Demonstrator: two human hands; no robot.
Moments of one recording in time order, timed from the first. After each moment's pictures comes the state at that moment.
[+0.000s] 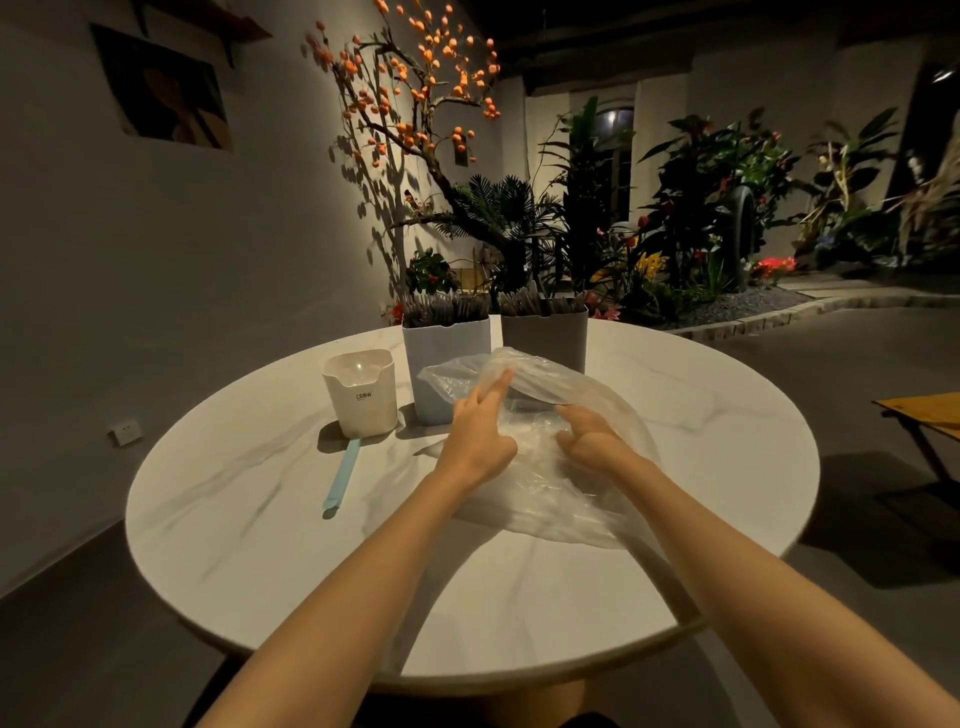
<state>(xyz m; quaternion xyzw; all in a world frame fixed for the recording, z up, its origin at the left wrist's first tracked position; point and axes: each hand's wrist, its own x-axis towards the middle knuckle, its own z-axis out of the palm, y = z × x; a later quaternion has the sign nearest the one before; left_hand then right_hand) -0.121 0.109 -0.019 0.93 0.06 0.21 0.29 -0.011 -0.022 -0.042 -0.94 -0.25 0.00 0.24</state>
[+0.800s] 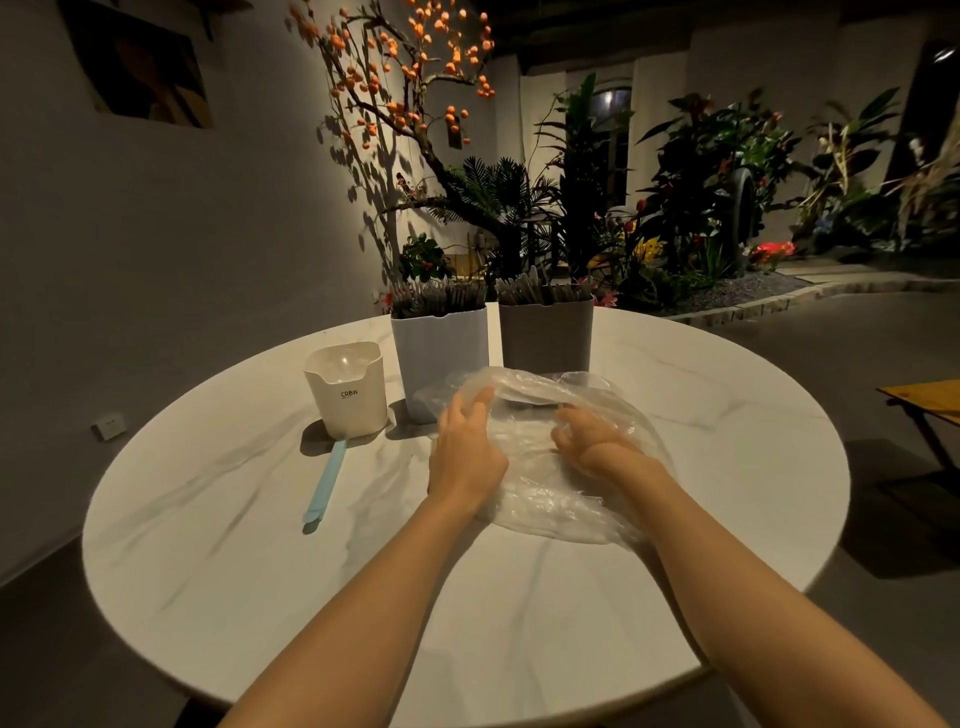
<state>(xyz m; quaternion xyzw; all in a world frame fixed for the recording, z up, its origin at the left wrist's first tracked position) -0.101 0.121 -0.052 0.92 0.15 0.26 0.24 0.003 -0.012 -0.054 -0.94 -0.23 0.00 0.24</state>
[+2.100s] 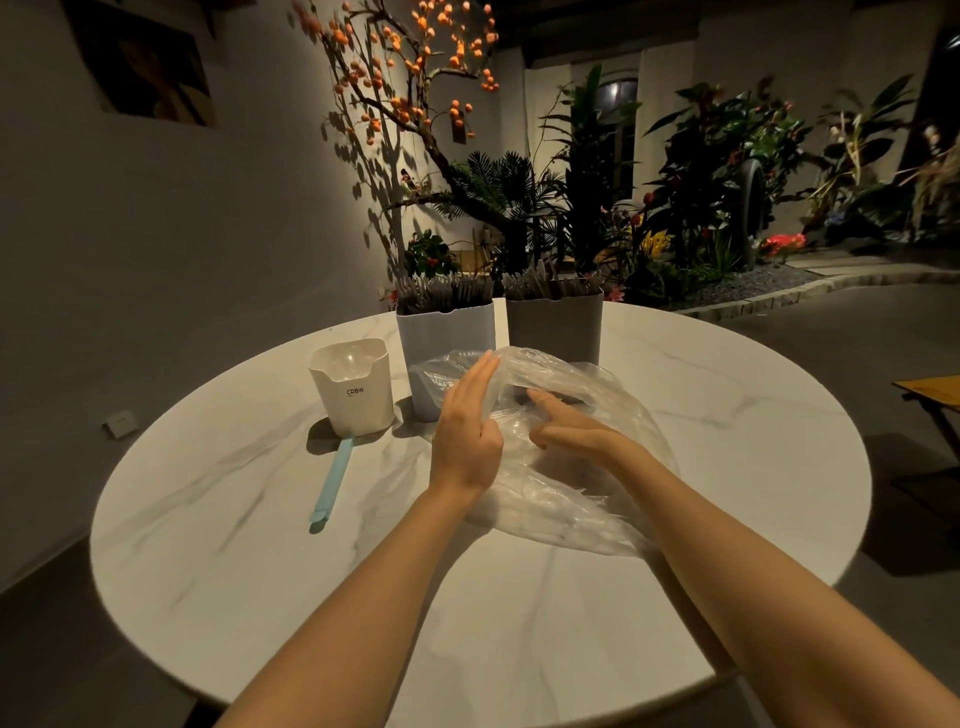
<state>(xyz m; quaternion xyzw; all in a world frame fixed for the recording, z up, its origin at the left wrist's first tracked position) -0.099 0.131 -0.050 0.85 0.01 0.41 0.33 -0.013 0.008 -0.031 -0.86 -0.32 0.14 0.37</state>
